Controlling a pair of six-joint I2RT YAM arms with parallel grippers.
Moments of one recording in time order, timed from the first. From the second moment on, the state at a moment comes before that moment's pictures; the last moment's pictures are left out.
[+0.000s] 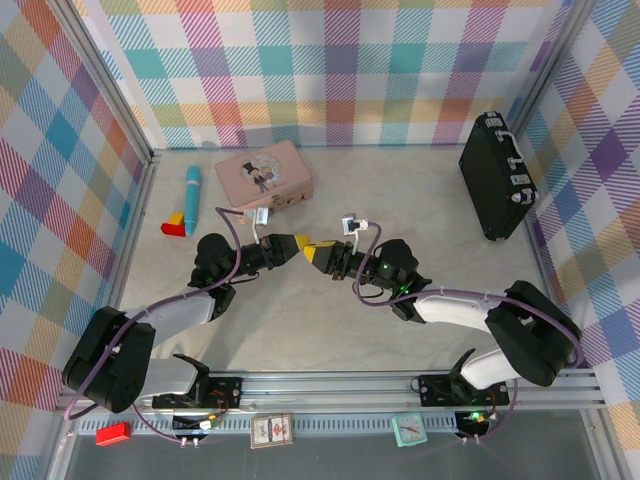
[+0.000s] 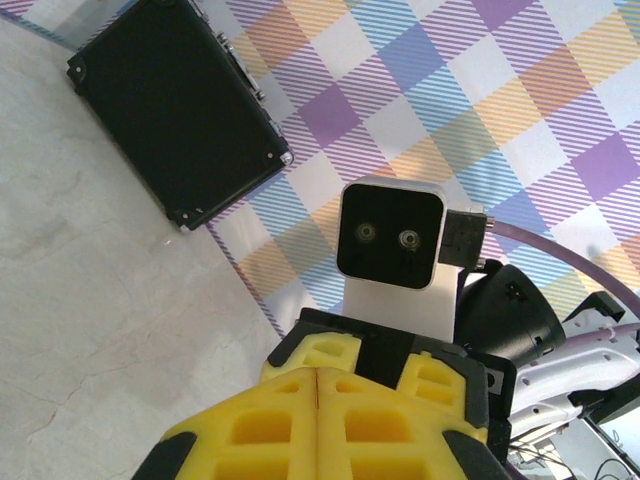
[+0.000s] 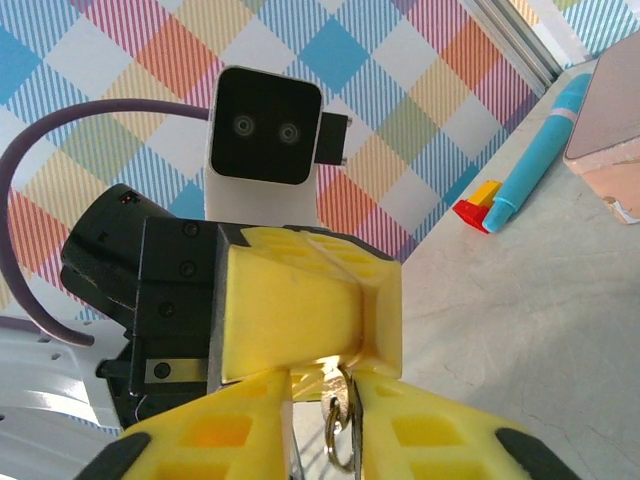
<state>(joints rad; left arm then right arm) -0.42 1.28 0.46 0.98 0.81 -1.05 0.81 1.43 0.57 0.94 -0.42 0.84</state>
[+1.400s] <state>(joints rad) -0.36 1.15 0.45 0.69 0.68 -0.92 0.81 1.20 0.63 0.33 -0.25 0.73</state>
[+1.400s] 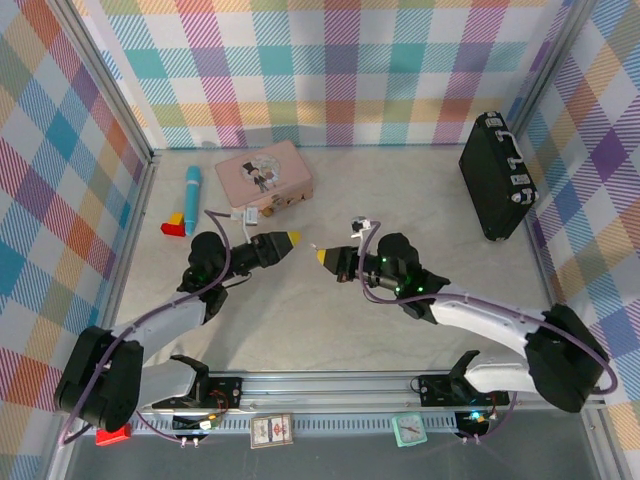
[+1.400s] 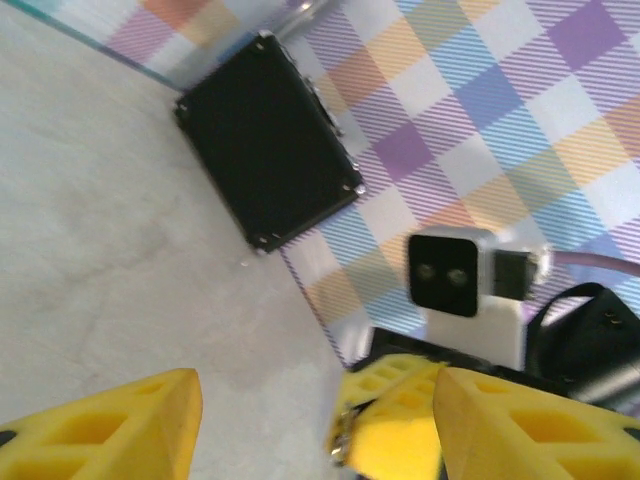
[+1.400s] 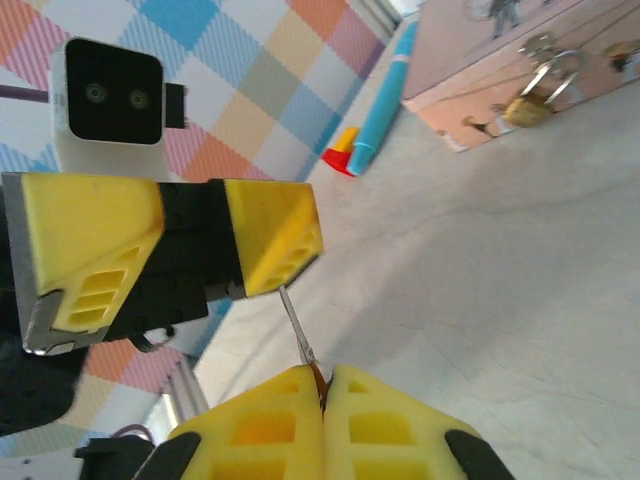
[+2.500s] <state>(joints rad) -0.51 1.69 1.22 -0.58 -0.43 -0.33 0.81 0.59 0.38 -0.22 0.11 0.26</state>
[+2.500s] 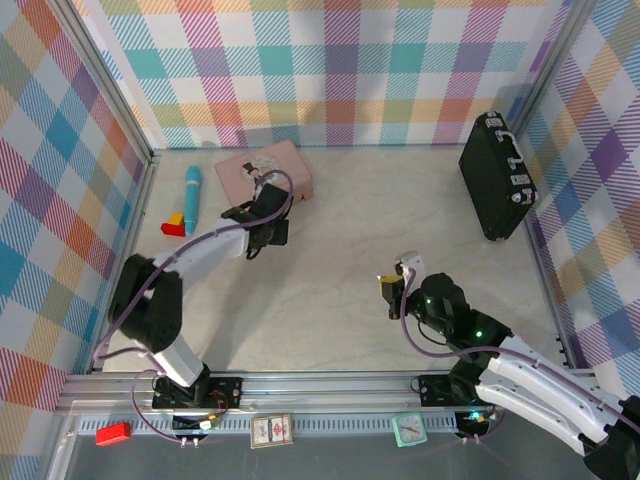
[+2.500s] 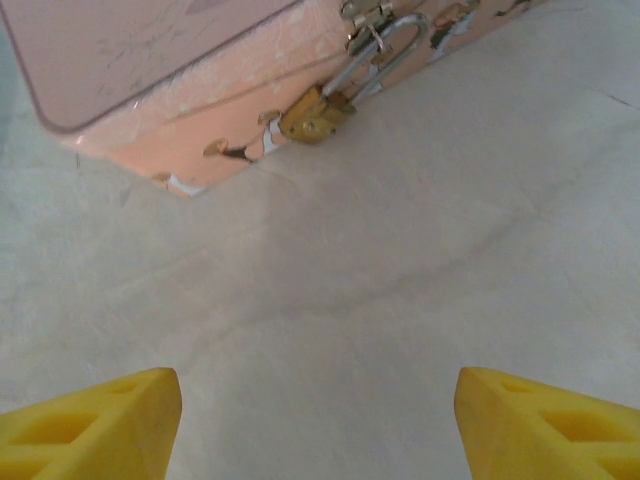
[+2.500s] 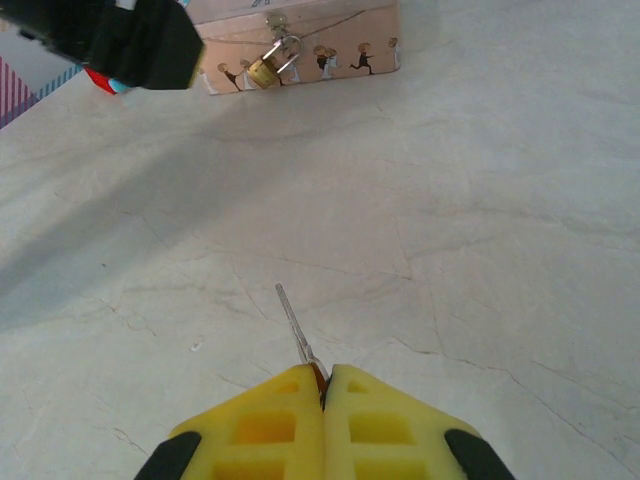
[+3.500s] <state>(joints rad) -0.45 2.25 1.78 -0.70 -0.48 -0.30 0.81 0.54 0.37 -0.17 0.09 0.26</state>
